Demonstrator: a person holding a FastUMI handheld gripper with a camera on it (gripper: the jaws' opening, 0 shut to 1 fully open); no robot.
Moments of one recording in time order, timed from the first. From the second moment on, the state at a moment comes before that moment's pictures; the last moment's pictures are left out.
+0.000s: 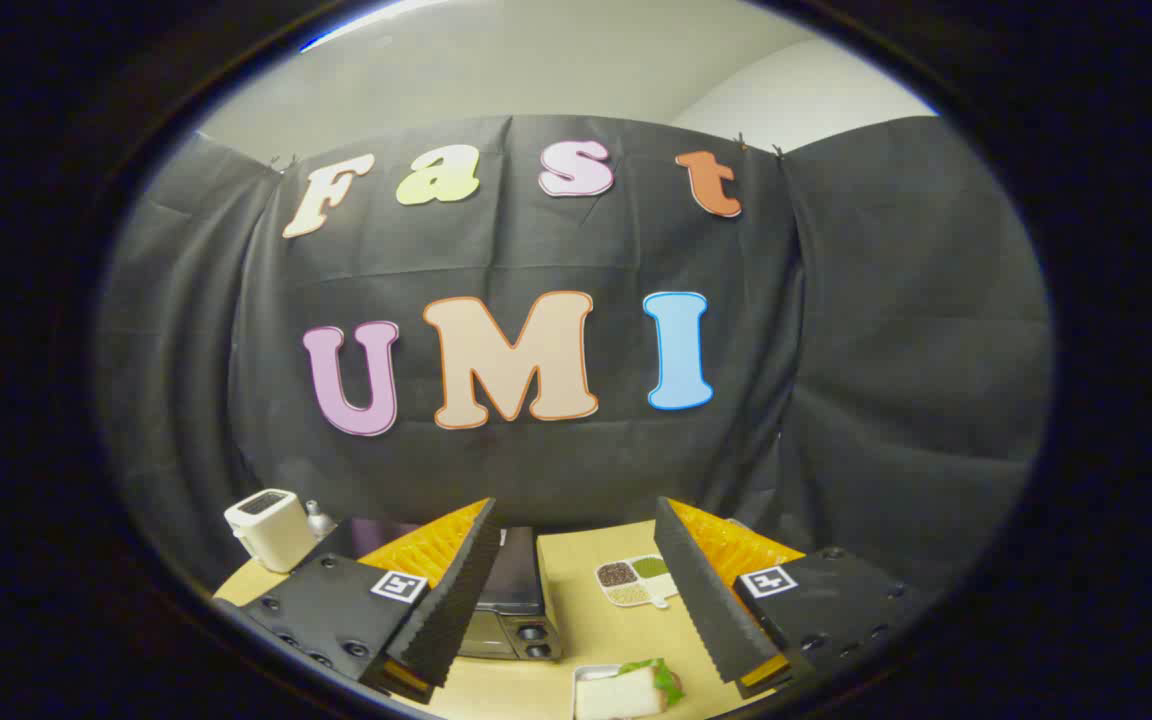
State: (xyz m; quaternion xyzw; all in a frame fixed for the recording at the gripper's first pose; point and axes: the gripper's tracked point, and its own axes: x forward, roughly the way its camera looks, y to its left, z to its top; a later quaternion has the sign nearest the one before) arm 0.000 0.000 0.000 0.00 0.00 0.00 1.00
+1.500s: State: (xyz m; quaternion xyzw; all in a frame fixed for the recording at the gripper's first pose) arm 0.011 0.041 -0.016 -0.02 0.01 -0.04 1.00
